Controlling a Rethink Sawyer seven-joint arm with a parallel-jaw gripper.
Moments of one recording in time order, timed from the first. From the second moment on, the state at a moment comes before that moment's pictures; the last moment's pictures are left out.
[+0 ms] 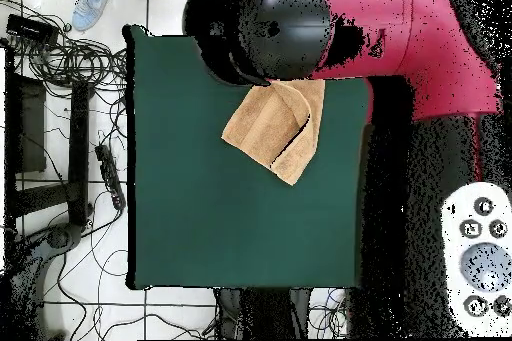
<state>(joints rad) -0.36 -0.86 0.47 1.08 -0.33 1.15 2.39</state>
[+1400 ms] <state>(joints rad) -0.36 -0.77 0.43 1.04 -0.30 1.25 2.39</state>
